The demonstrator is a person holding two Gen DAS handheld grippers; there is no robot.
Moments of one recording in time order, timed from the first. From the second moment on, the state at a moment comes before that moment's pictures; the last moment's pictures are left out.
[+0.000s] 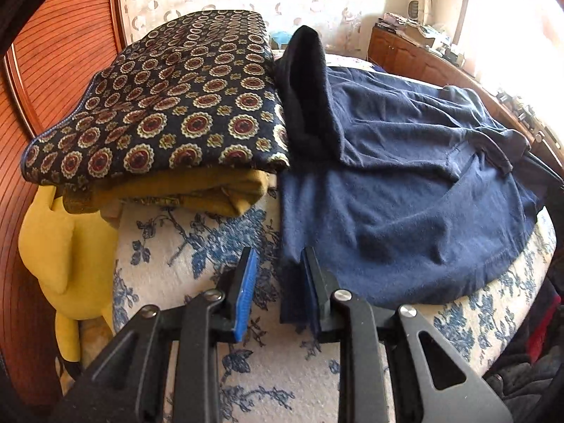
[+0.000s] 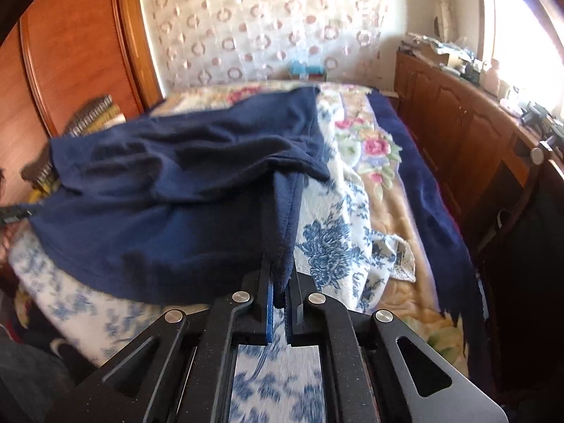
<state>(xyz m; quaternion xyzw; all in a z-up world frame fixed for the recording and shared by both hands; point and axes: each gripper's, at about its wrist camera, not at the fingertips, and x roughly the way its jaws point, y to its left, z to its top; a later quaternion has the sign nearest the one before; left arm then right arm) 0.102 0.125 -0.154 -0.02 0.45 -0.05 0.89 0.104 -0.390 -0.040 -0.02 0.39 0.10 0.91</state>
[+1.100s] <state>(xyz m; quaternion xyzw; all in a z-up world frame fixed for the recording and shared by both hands) 0.063 0.103 -0.104 -0.02 0.40 -0.08 0.91 0.093 -0.408 -0.050 -0.01 0.41 0.06 0.91</state>
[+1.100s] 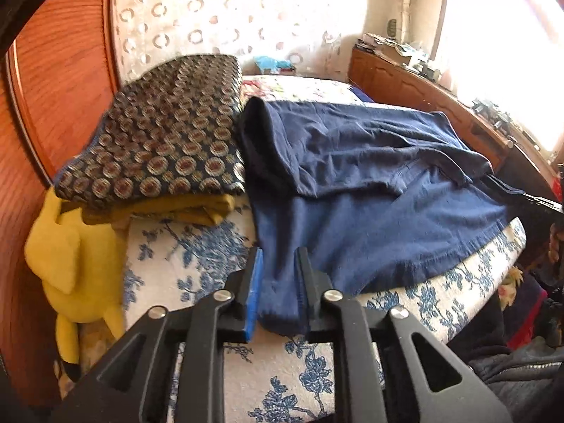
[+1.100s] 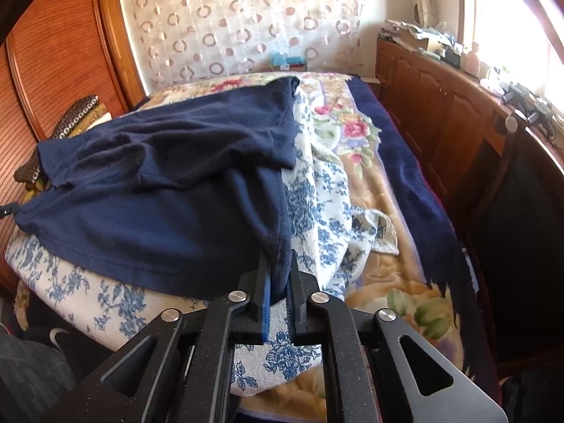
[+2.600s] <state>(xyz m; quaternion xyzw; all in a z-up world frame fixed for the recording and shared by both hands) 0.169 0.080 -0.069 0.04 0.37 0.00 0.93 0.210 -0.363 -0.087 0.07 0.42 0.04 0.90</state>
